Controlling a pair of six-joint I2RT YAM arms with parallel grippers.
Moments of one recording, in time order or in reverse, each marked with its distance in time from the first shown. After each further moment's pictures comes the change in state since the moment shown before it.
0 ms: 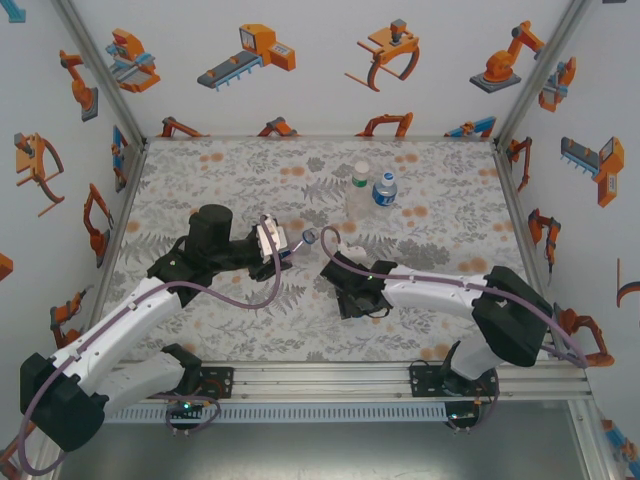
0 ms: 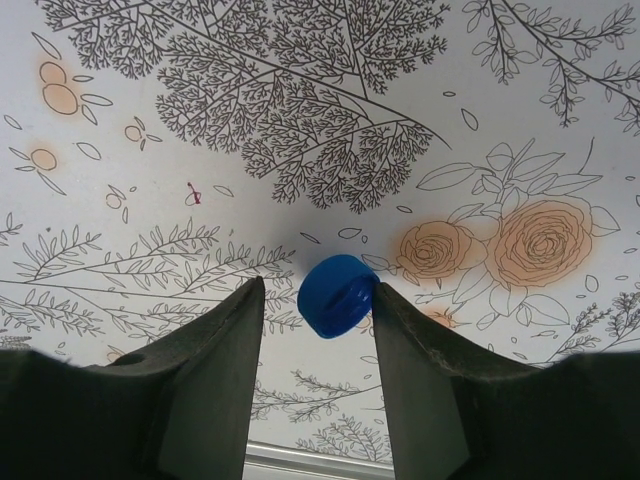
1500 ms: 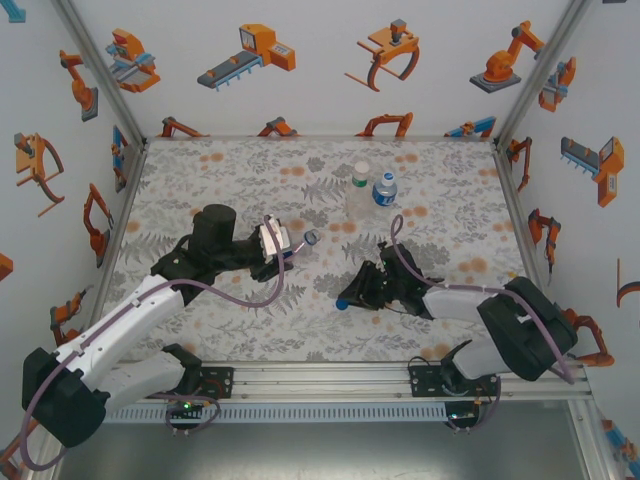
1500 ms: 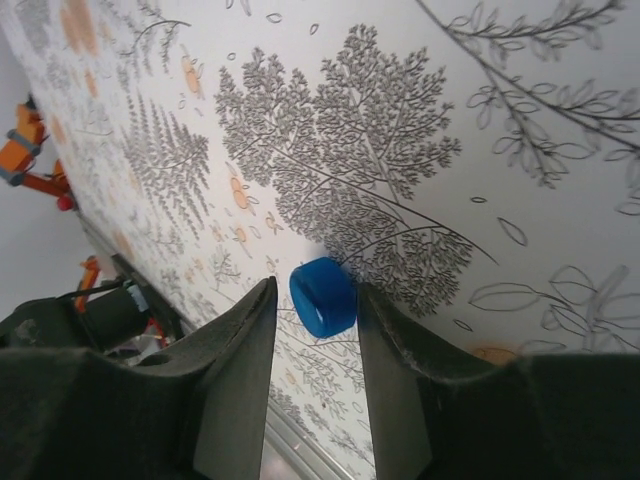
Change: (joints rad) left arm -0.006 0.023 0.000 0.000 -0.006 0.000; right arm -0.396 -0.123 -0.449 0.808 -0.575 0.257
